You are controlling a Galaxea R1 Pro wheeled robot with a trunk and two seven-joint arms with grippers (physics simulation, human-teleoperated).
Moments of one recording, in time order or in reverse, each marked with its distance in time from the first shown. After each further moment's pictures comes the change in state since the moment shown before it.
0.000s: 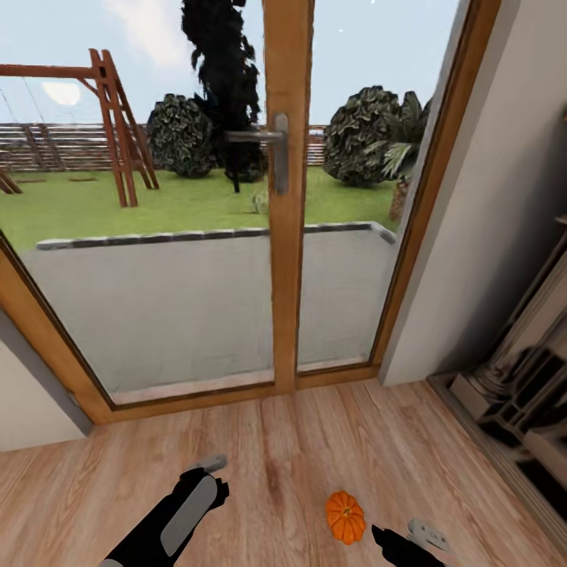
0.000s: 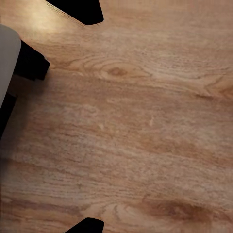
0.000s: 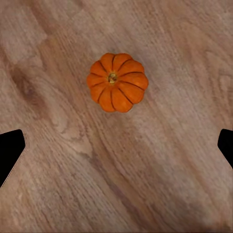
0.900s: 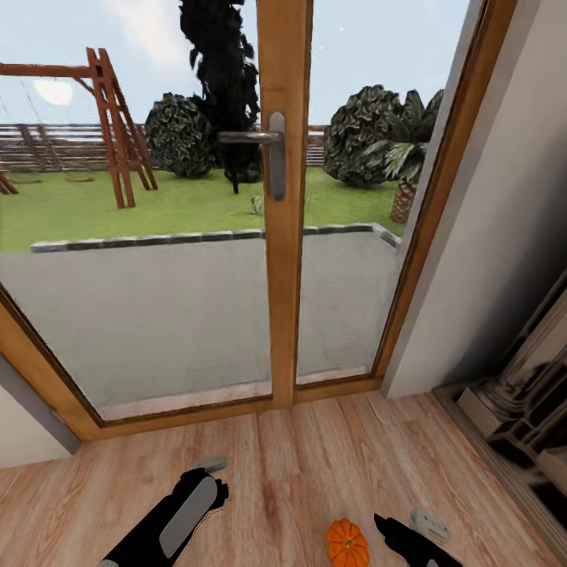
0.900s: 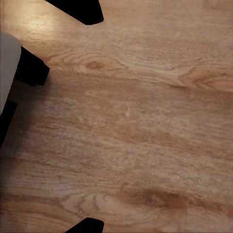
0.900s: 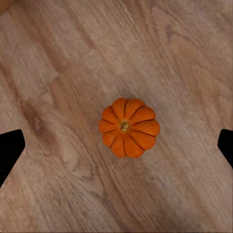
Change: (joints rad) left arm 0.001 0.011 -0.026 -0.017 0.013 0.014 0.016; right arm -0.017 -0.017 -0.018 -0.017 -0.005 0.017 0.017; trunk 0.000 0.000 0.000
